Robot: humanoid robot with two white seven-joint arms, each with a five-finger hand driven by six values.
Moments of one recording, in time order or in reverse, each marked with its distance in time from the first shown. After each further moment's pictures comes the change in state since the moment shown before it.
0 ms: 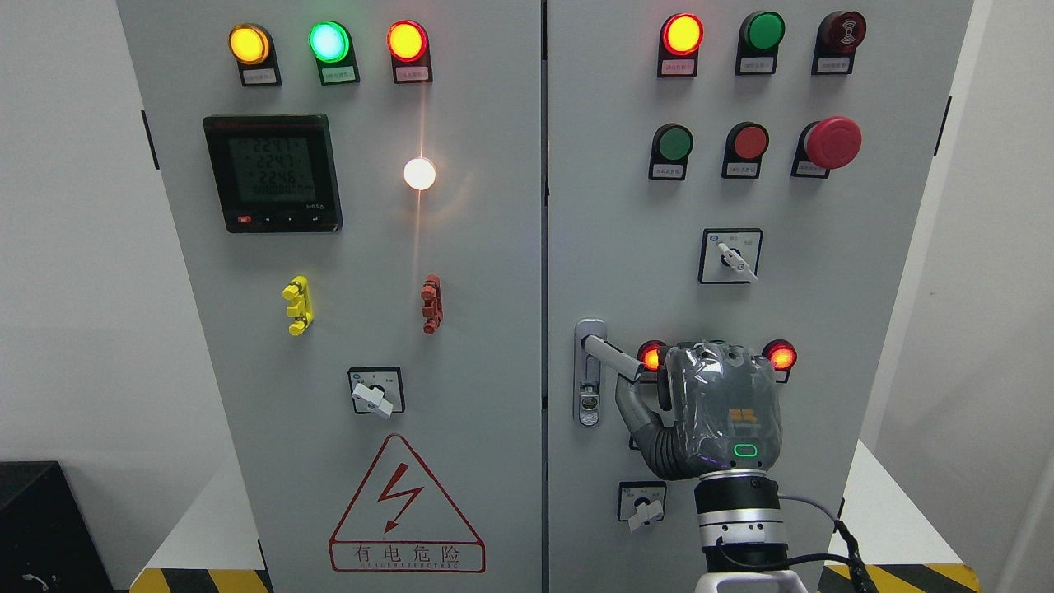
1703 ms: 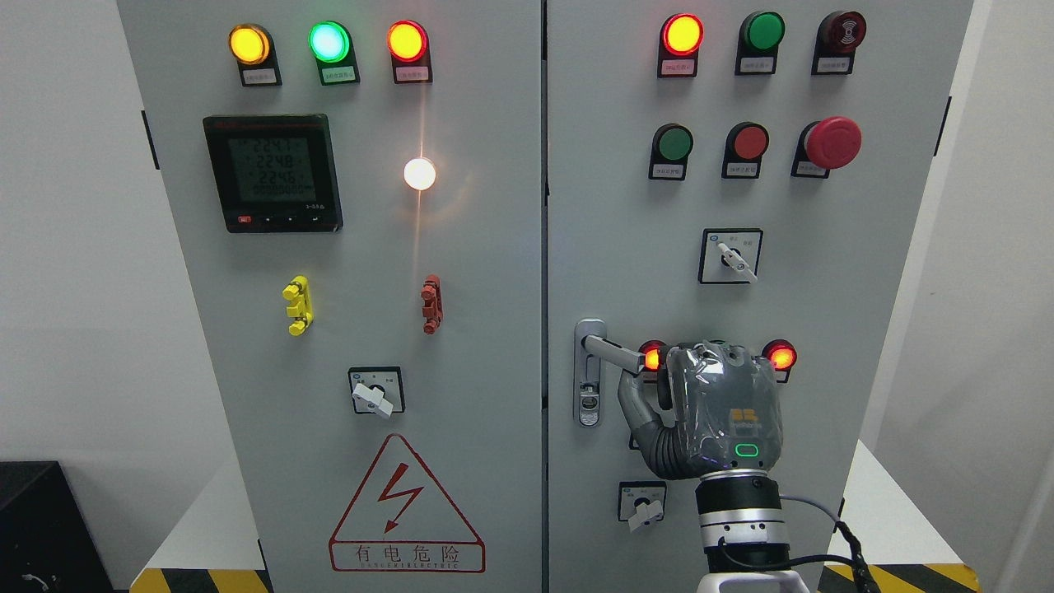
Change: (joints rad) left arm 0.000 0.000 0.000 0.000 0.000 0.000 0.000; right arm 0.001 0.002 -0.004 -0.006 -0.005 -0.005 0.006
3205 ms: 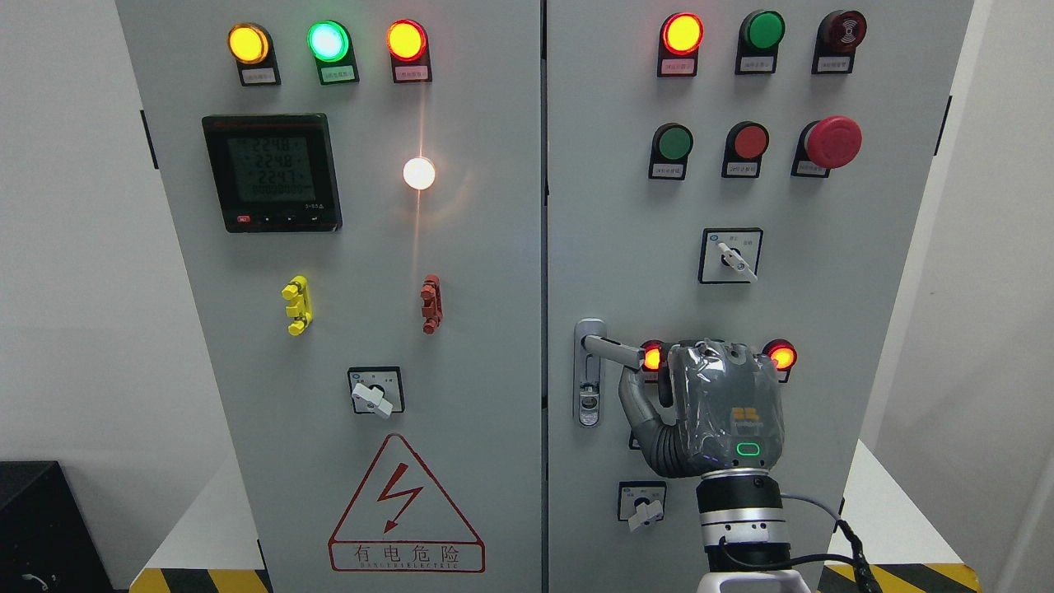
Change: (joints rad) left arm 0.000 0.000 0.000 0.000 0.000 0.000 0.000; right arm 0.002 0.000 0.002 -0.004 -0.001 -0.006 -0.001
